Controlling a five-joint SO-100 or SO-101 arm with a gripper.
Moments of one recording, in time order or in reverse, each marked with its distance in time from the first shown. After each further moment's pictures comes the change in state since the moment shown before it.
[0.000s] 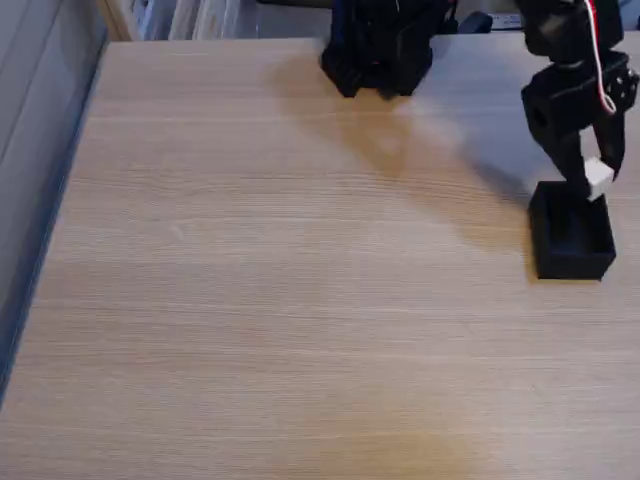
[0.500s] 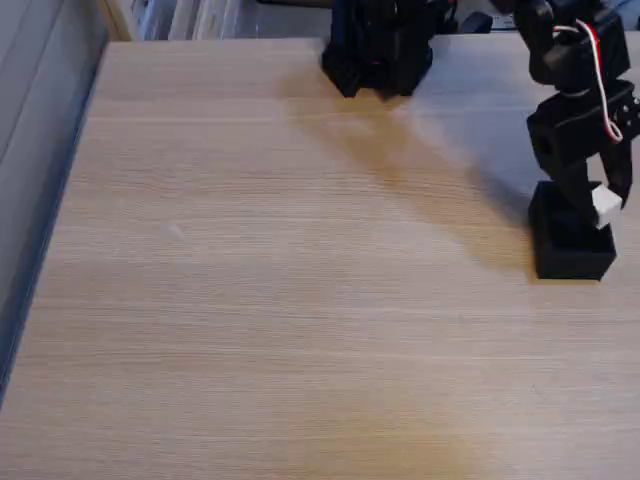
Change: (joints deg) arm 2.5 -6.2 -1.4 -6.9 -2.9
